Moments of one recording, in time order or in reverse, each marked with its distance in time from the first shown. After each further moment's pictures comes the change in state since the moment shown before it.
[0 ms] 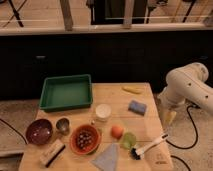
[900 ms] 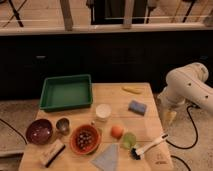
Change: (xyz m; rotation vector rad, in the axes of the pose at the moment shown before) arm 0.000 -0.001 0.003 0.000 -0.003 -0.001
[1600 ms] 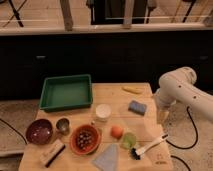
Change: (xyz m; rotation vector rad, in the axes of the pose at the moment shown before) arm -0.020 -0.026 0.046 0.015 -0.044 -0.065
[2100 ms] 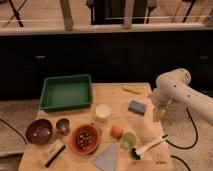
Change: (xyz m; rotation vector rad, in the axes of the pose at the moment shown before) arm -0.007 -0.019 0.031 0.003 -0.033 -0.025
